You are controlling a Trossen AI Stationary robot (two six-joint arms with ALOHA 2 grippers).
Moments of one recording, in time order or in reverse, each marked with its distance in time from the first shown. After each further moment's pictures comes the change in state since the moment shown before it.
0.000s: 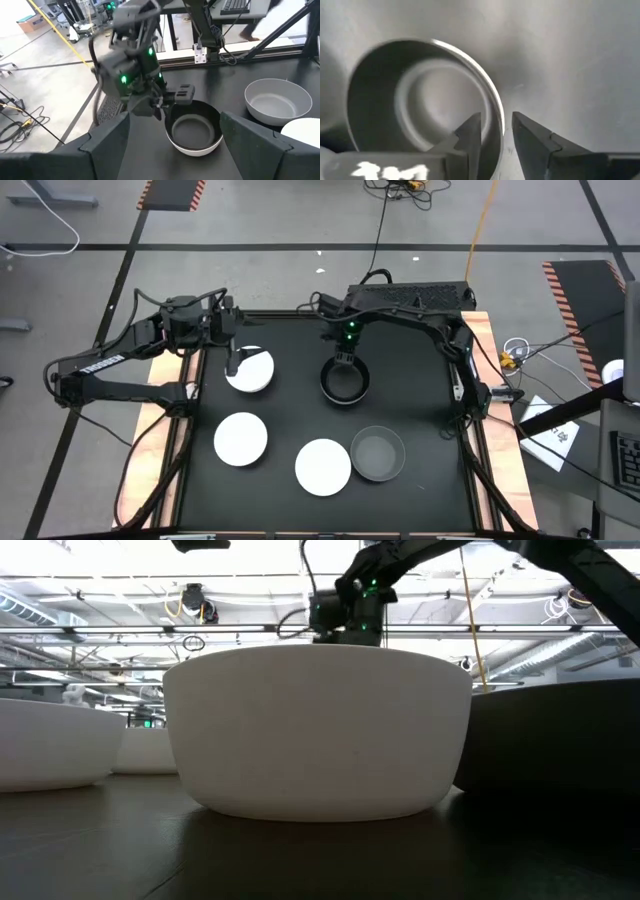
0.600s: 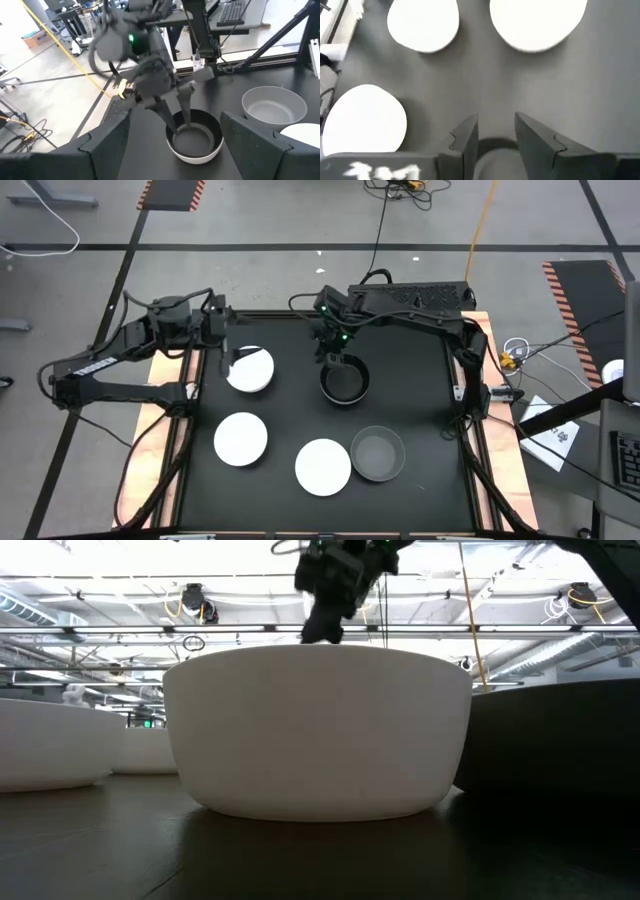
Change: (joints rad) left arm -0.021 -0.053 0.000 0.007 0.005 0.016; right arm 0.081 -0.137 -0.001 0.288 -0.316 -0.026
